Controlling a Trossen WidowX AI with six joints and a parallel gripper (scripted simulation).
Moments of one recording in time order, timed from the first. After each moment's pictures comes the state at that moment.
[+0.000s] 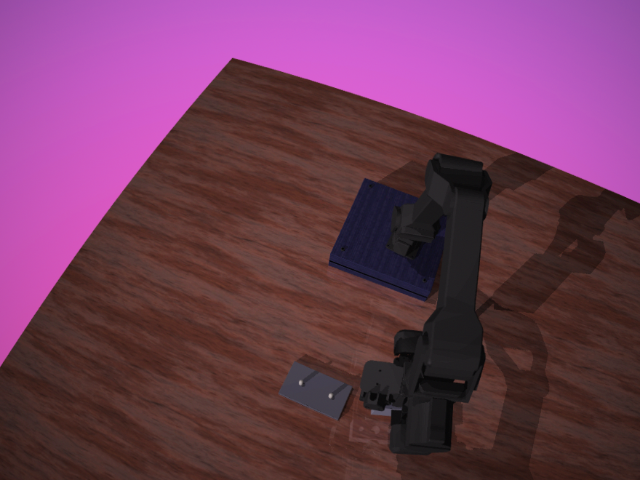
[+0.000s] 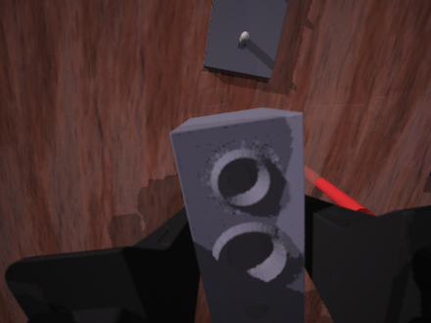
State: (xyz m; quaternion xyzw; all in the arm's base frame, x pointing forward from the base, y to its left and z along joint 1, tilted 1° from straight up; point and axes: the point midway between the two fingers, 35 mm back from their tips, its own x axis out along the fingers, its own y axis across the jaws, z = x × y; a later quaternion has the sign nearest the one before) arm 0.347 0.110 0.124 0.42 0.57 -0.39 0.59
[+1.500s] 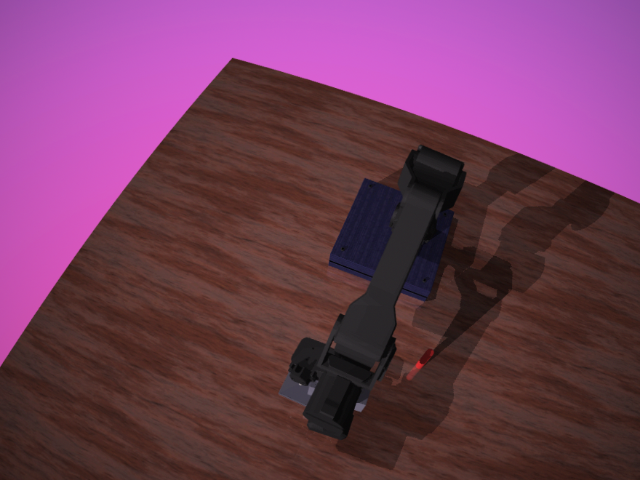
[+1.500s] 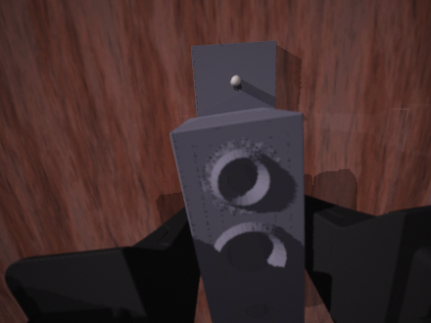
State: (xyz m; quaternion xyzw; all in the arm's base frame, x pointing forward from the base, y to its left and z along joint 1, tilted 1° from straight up) arm 0.363 0.008 0.086 0.48 0.52 -0.45 0.54
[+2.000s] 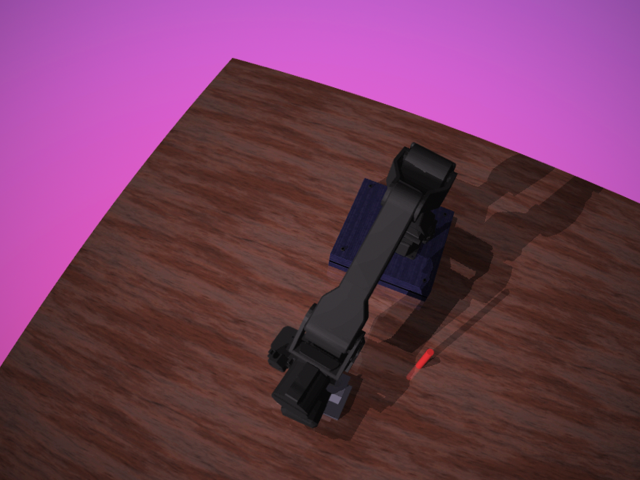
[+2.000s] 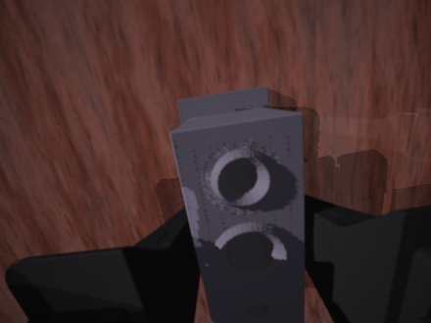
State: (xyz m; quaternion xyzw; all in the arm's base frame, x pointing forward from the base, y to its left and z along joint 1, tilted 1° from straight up) arm 0.359 -0.031 0.064 0.50 0.50 -0.48 0.52
